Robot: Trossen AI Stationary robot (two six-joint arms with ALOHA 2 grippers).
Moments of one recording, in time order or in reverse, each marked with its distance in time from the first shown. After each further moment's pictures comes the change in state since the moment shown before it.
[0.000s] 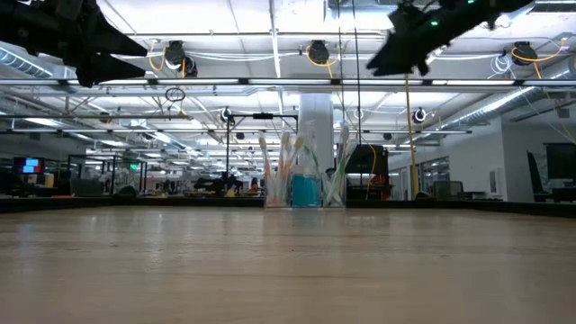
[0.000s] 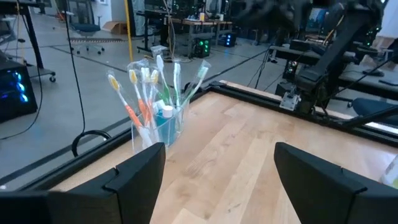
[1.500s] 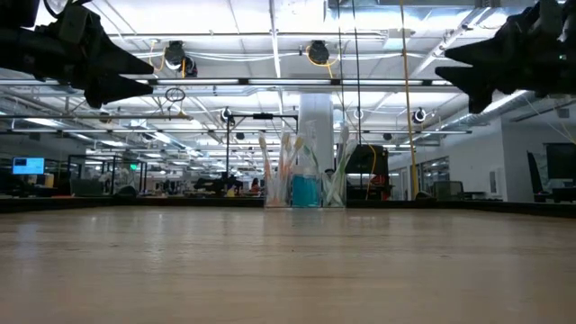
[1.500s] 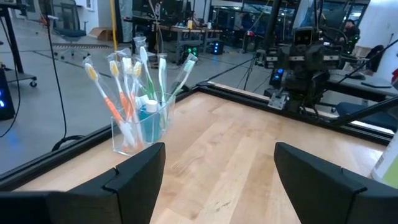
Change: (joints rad) left arm 0.000 0.000 -0.175 0.231 0.050 0.009; right arm 0.345 -1.002 -0.863 0.344 -0.108 0.214
